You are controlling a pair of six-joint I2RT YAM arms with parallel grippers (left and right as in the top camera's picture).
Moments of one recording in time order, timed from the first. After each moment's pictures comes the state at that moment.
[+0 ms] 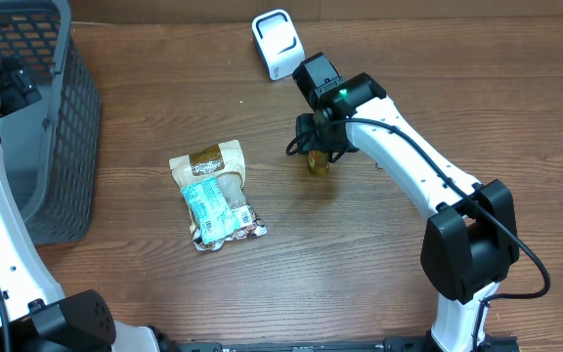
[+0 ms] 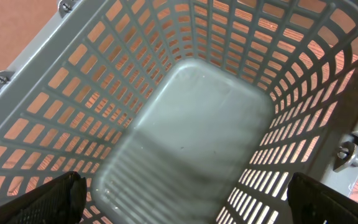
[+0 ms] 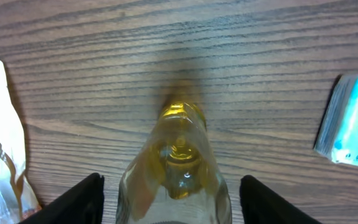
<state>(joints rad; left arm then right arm) 0.42 1.66 1.93 -1.09 -0.24 -0.07 0.51 2.01 1.73 -1.06 0.08 0.46</state>
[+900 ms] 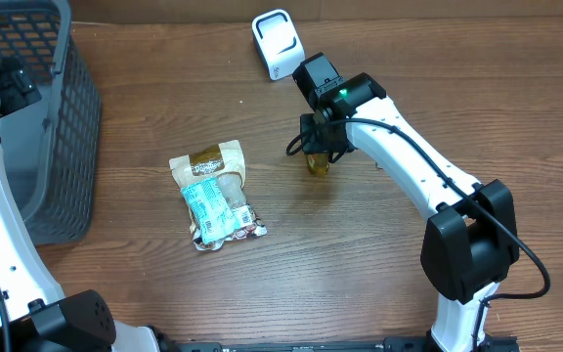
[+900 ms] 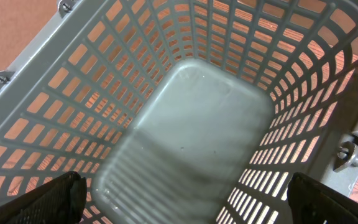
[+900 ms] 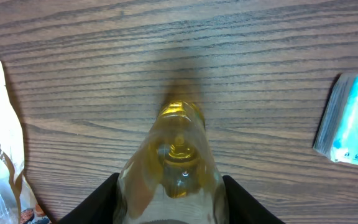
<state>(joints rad) 0.42 1.66 1.93 -1.09 -0.24 -0.07 0.51 2.01 1.73 -1.06 0.08 0.46</state>
